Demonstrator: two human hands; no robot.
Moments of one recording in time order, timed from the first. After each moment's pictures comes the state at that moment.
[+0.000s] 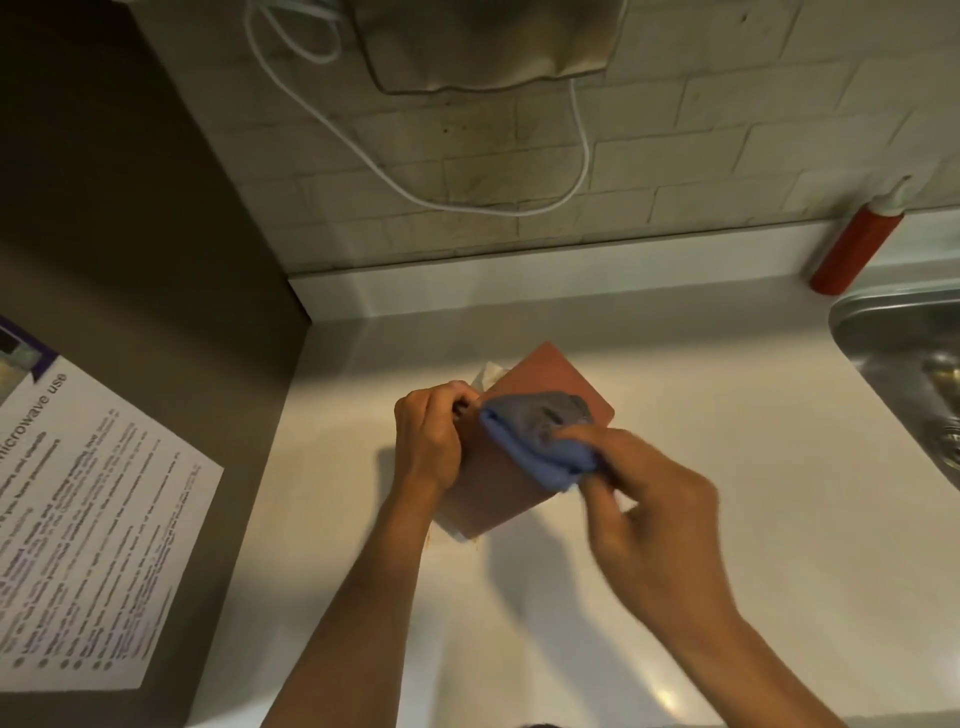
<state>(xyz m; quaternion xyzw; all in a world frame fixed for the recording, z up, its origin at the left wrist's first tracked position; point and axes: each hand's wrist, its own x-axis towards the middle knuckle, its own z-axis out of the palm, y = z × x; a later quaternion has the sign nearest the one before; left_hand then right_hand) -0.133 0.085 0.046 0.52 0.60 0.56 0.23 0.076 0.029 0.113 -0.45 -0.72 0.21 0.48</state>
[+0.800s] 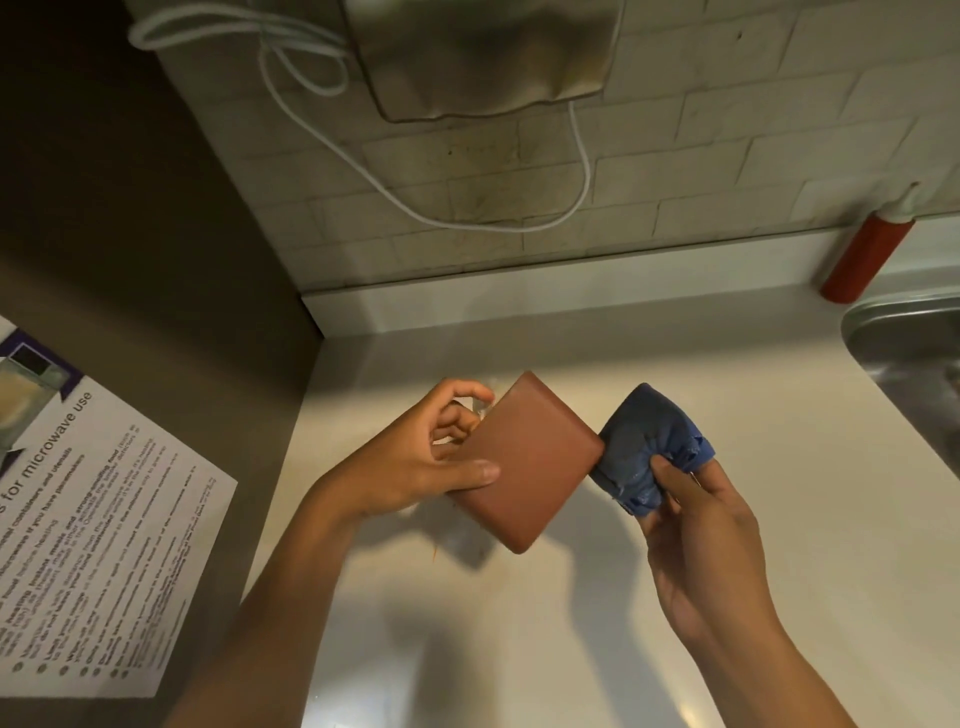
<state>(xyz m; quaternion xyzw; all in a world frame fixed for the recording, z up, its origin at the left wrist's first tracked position) -0.165 0.057 0.109 0.61 0.54 0.30 0.49 0.102 0.046 0.080 -0.40 -0.22 0.67 0.59</state>
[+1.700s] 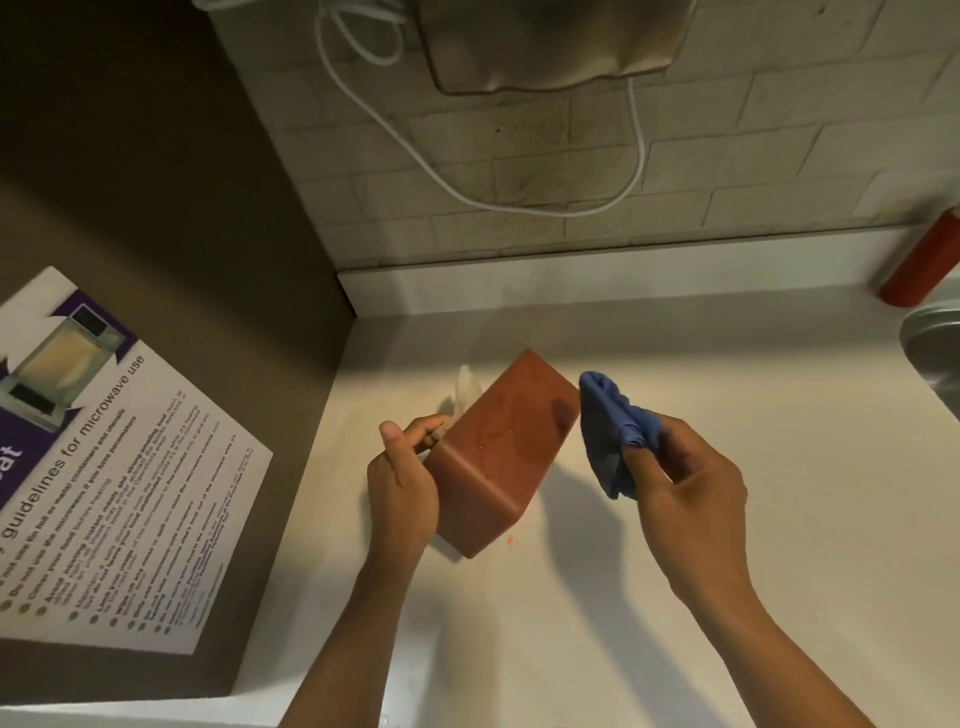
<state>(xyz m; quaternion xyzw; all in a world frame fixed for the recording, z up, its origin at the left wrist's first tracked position) -0.164 0.019 0.035 0.33 0.74 0.51 0.28 0.067 0.058 0.077 -0.51 -0.58 0.40 0.49</state>
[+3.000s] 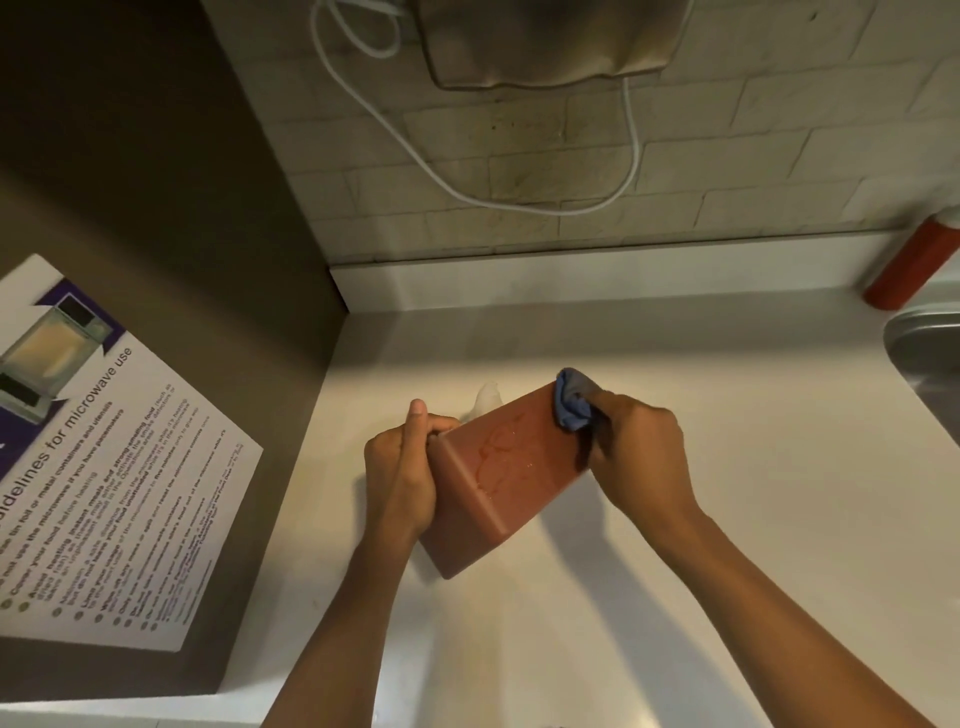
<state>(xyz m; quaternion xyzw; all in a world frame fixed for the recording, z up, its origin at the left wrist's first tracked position) -0.166 0.027 0.038 0.41 0.70 0.54 0.22 0.045 0.103 0.075 -0.54 -0.77 0.16 0.29</state>
